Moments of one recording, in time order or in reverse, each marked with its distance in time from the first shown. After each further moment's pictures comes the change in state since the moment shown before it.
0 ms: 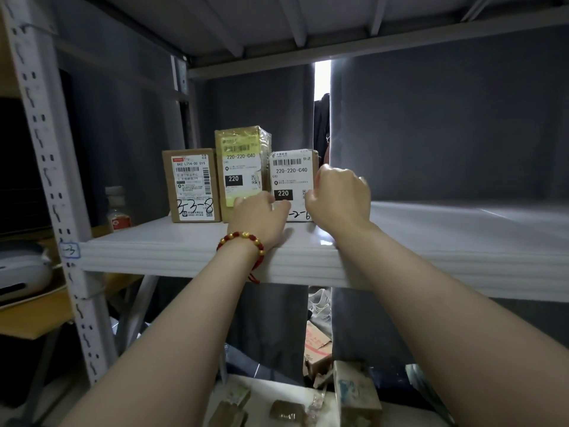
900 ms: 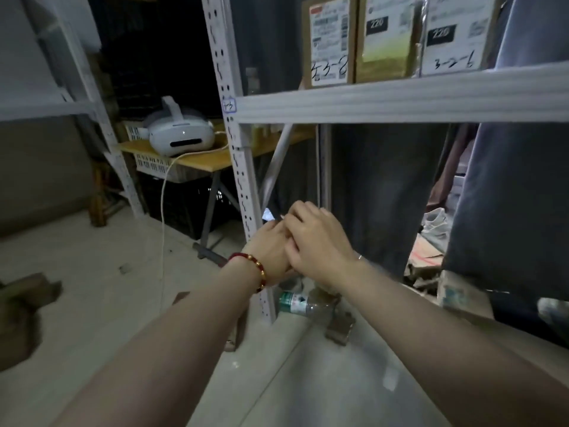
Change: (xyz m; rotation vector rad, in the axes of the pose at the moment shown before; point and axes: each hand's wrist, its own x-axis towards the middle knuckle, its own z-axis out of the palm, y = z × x) left_hand -0.236 -0.202 -0.026 1.096 -0.461 0.267; right_hand -0.273 -0.131 0.085 0.454 -0.327 -0.703
